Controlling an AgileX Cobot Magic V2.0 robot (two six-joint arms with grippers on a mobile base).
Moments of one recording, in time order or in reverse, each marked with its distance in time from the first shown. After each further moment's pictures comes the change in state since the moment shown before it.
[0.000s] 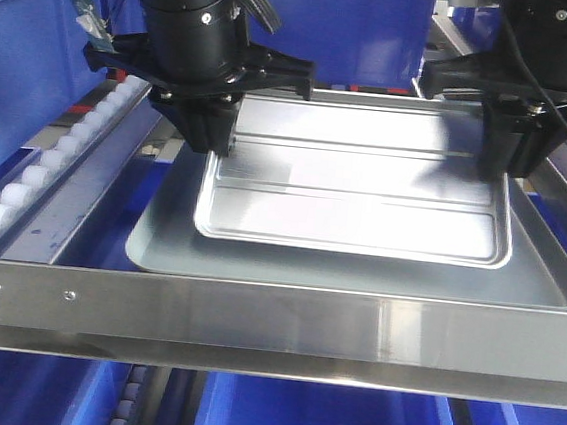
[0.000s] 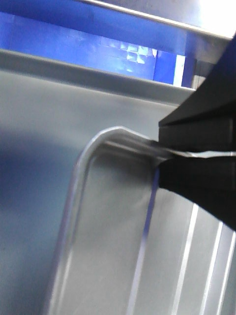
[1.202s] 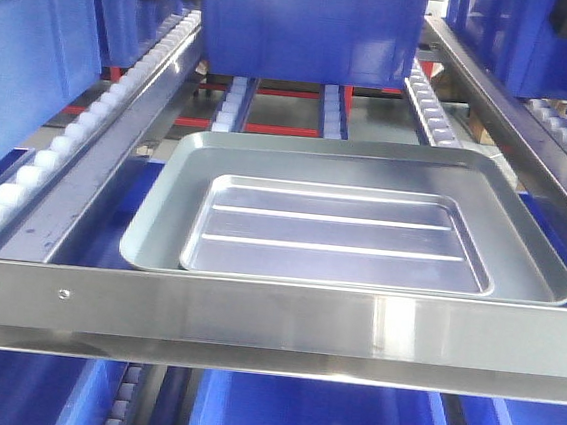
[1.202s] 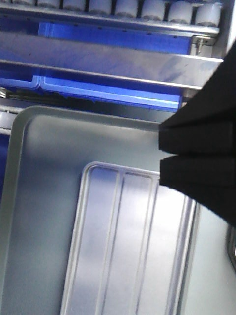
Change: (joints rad) left arm 0.007 -0.425 0.155 -0.079 0.014 0.199; right arm 0.000 -0.376 0.090 -0.002 0.022 -0.021
